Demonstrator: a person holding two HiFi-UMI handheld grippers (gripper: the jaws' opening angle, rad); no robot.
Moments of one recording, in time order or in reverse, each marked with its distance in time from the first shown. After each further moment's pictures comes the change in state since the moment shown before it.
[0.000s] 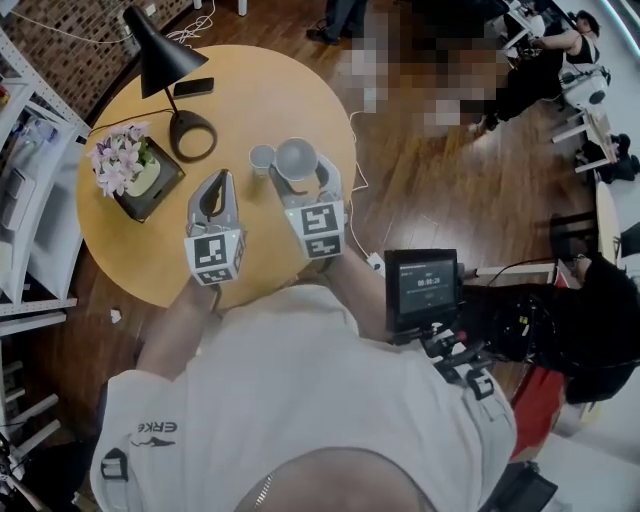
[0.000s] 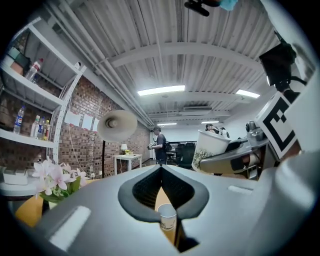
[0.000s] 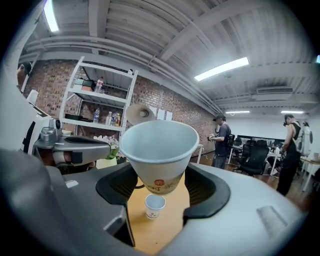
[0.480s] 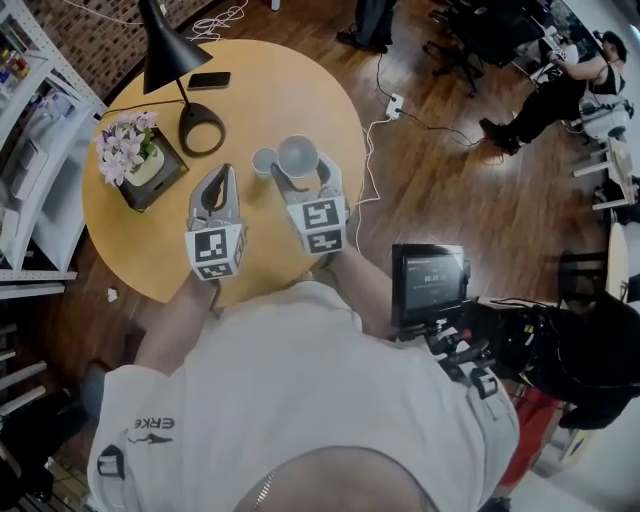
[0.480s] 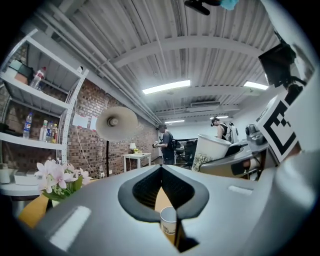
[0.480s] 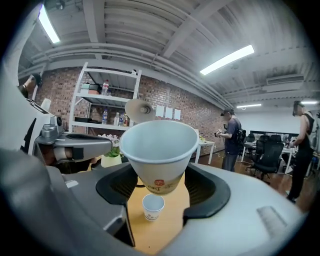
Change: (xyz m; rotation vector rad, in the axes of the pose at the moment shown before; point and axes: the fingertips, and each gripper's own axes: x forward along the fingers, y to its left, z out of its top) left arm 0.023 -0.008 -0.005 0.023 0.028 0.118; right arm 0.030 -0.021 -0.015 0.013 0.017 0.144
